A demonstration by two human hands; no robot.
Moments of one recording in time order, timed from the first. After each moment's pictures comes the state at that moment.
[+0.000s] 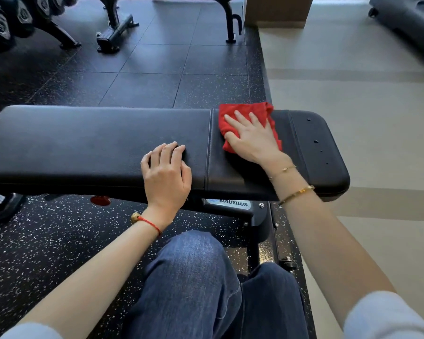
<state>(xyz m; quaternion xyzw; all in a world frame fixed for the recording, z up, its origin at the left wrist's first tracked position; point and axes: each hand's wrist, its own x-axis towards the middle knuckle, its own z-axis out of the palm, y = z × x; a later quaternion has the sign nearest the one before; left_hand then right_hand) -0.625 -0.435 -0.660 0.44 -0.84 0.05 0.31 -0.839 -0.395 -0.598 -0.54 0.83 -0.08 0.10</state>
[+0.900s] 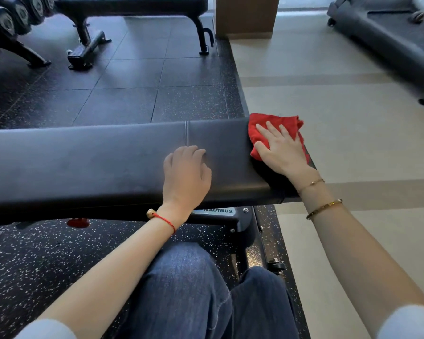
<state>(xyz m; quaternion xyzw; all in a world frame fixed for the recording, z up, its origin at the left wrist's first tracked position) -0.697 -0.413 -0.641 0.37 -0.89 -0.03 0.25 -0.914 -0.314 -0.599 -0.43 0.89 -0.10 0.07</state>
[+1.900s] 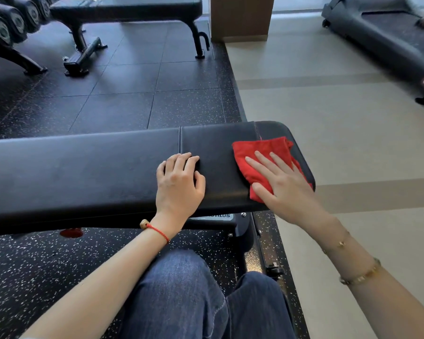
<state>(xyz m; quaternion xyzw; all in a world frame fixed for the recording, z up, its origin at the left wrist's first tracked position) -0.696 -0.411 -0.640 0.37 -0.89 -0.03 0.26 -0.871 -0.244 -0.603 -0.54 0.84 -0.12 0.04</state>
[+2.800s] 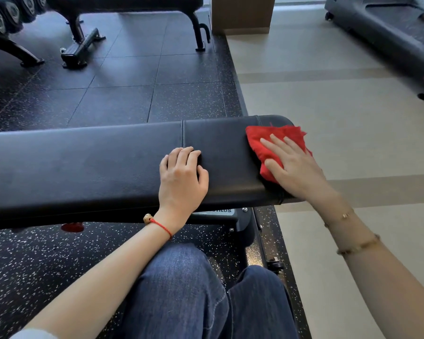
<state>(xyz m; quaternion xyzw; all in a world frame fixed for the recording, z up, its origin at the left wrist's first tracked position) -0.695 -0.409 -0.637 0.38 -0.89 -0.05 0.25 -0.904 -0.265 -0.603 -0.48 0.86 -0.12 0.06</state>
